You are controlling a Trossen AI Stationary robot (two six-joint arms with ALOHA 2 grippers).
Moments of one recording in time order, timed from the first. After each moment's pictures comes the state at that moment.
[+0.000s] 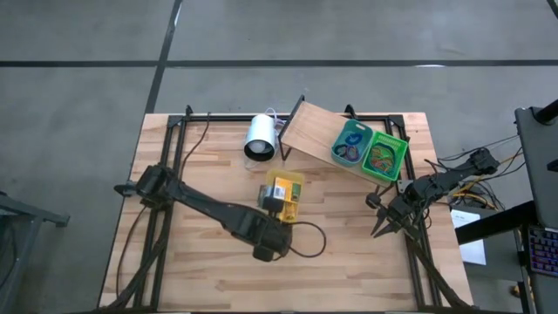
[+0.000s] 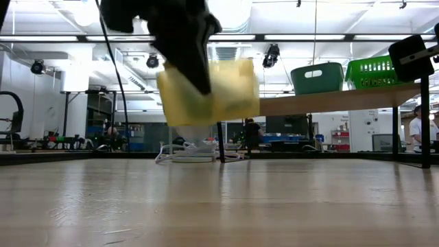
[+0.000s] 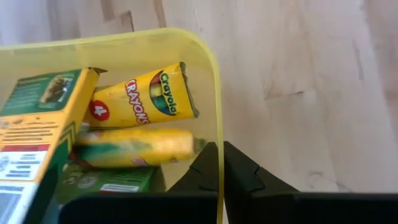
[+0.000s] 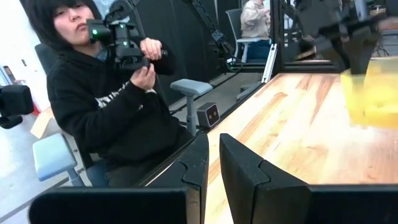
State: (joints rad) left arm -0.38 1.99 1.60 -0.89 -0.39 -0.06; right arm 0.44 0.10 0.01 0.05 -0.29 0.23
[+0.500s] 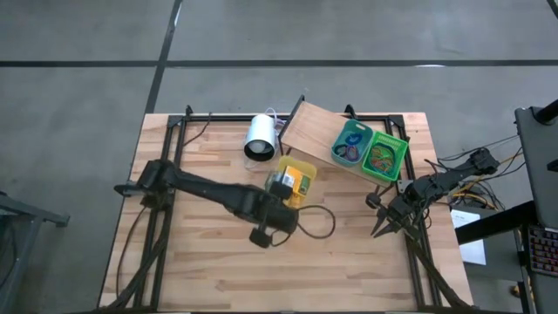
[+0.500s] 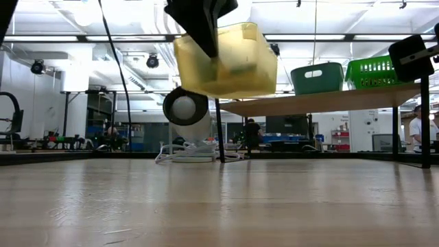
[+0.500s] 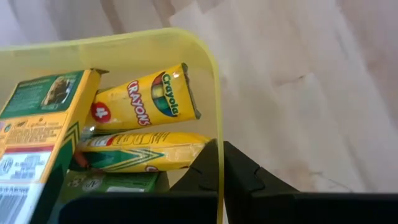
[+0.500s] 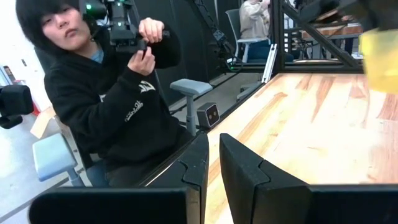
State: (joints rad) left arm -0.29 1.98 1.83 -1.12 -0.26 0.21; right arm 0.44 0.10 0.01 0.05 -0.29 0.23
